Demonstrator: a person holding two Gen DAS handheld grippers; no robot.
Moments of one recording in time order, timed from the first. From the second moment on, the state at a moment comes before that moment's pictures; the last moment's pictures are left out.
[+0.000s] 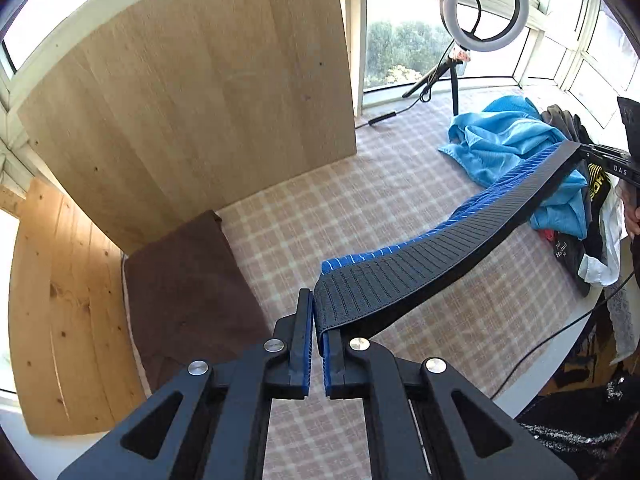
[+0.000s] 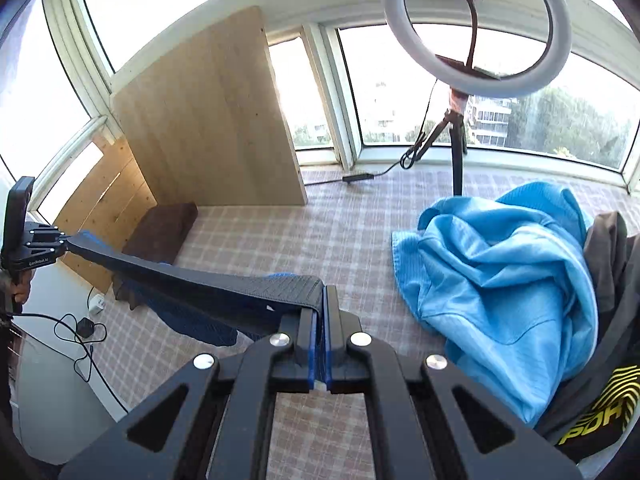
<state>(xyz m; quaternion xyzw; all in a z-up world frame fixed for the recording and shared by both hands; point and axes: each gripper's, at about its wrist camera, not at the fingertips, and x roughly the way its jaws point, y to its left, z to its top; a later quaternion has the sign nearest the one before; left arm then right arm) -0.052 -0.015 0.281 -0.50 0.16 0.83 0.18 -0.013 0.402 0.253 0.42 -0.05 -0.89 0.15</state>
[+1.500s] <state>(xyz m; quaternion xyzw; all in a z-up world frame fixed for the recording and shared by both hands) 0.072 0.007 0.048 -0.54 0.23 0.79 0.19 0.079 0.349 0.030 0.58 0.00 -0.81 0.07</state>
